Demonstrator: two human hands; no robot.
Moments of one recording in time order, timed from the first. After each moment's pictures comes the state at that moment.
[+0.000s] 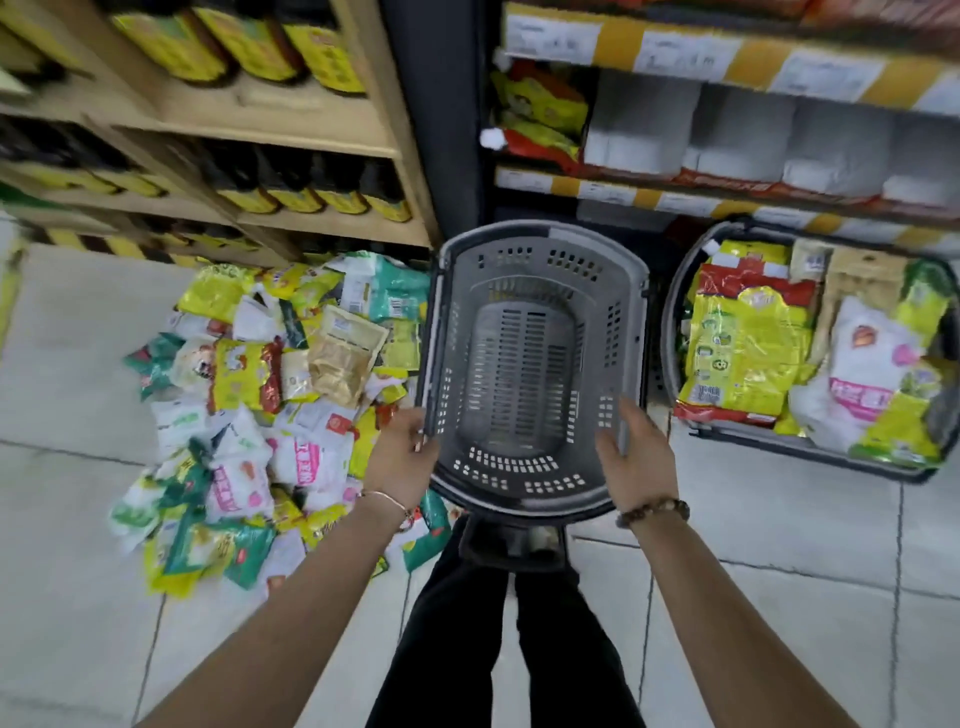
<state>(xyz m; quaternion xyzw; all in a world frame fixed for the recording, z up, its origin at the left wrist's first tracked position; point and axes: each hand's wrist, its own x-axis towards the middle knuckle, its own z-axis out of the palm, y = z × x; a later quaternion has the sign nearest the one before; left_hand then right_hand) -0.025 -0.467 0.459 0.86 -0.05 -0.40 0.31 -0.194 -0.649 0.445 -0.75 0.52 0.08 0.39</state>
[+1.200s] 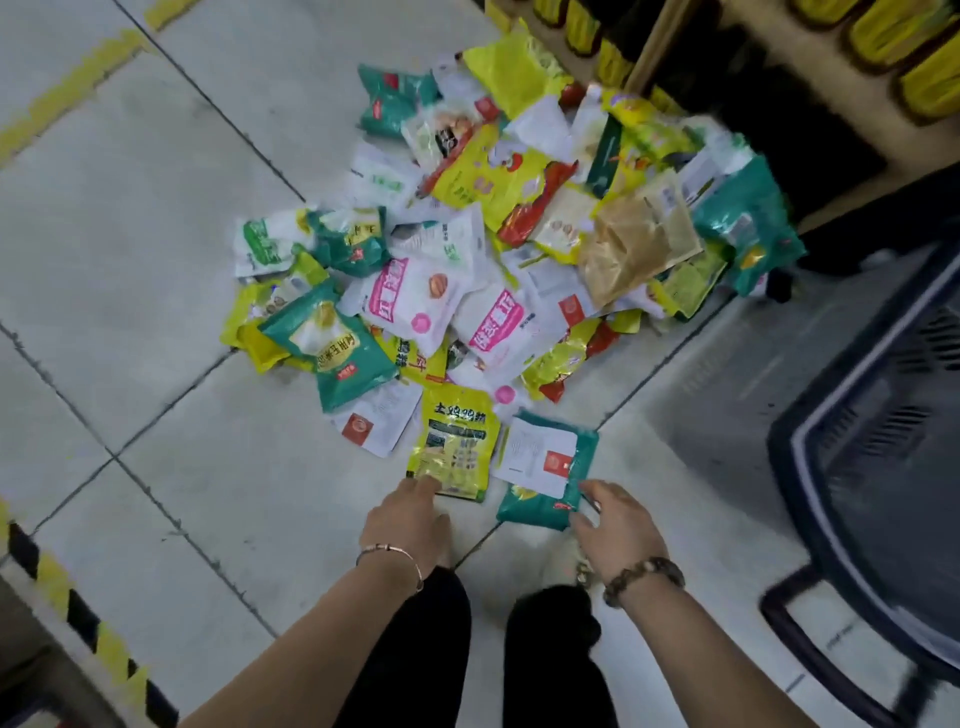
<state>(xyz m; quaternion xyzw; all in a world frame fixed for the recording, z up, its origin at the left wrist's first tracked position) -0.098 -0.058 0.207 0.87 0.08 -0.47 0.13 -0.120 -0.283 0.216 -0.86 0.22 0.39 0.26</state>
